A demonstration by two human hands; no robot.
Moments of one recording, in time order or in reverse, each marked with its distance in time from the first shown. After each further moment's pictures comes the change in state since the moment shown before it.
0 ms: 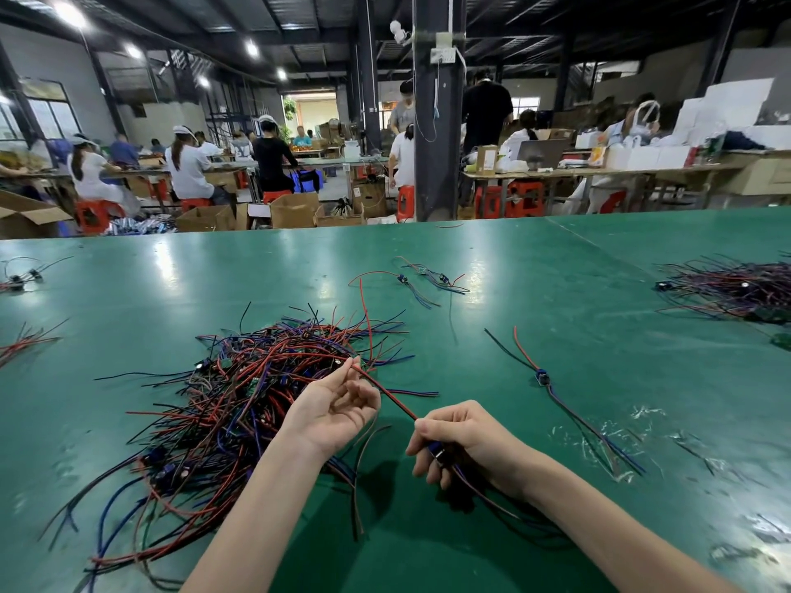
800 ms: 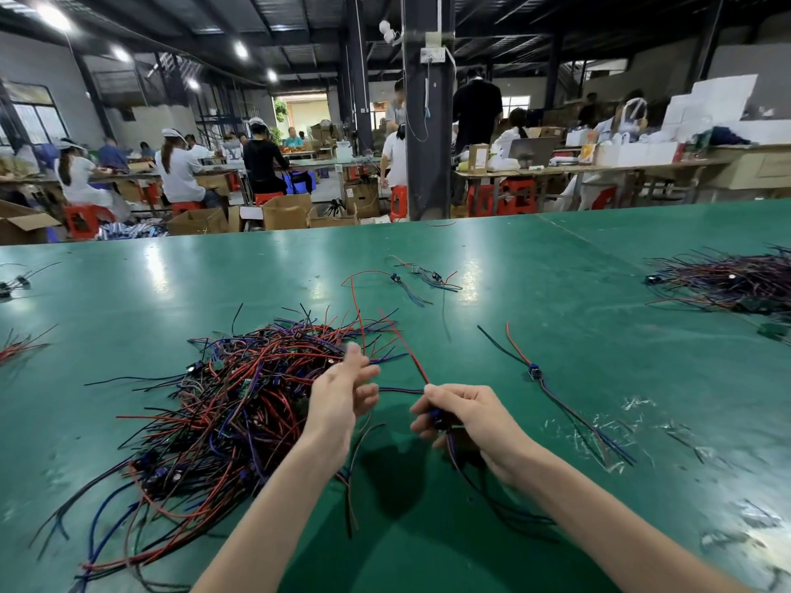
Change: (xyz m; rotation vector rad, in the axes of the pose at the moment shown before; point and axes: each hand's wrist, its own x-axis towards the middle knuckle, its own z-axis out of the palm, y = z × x) left_hand 0.008 -0.025 0.001 0.672 0.047 0.481; right_hand 0.003 0.000 -0.004 0.075 0.292 -0.093
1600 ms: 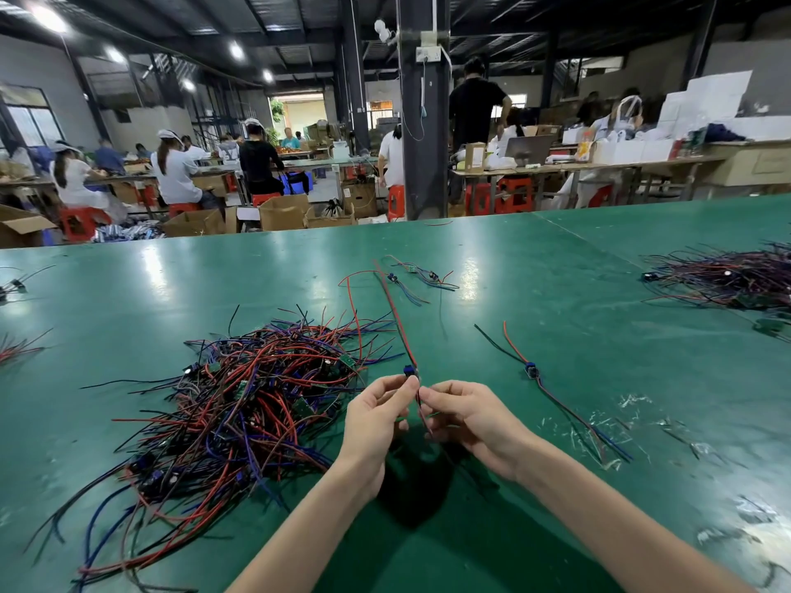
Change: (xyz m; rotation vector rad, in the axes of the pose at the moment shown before) left_hand -0.025 -0.032 0.020 0.102 -0.135 0.023; right_hand 0.007 0.000 -0.004 0.160 -0.015 0.072
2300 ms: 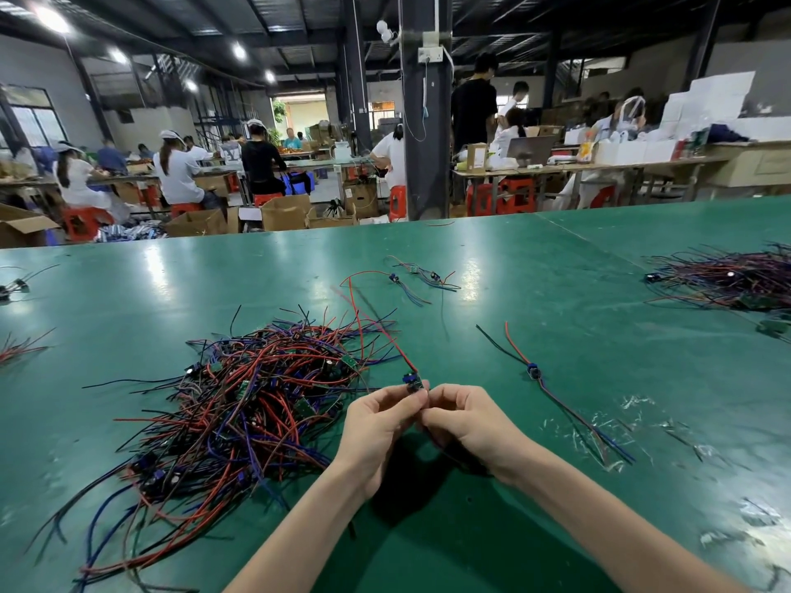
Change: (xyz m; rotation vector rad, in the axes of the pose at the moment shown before) left_hand 0.004 -0.006 -0.006 -0.249 -0.144 -0.079; right_hand 0.001 0.009 0.002 -0.187 -0.022 -0.146
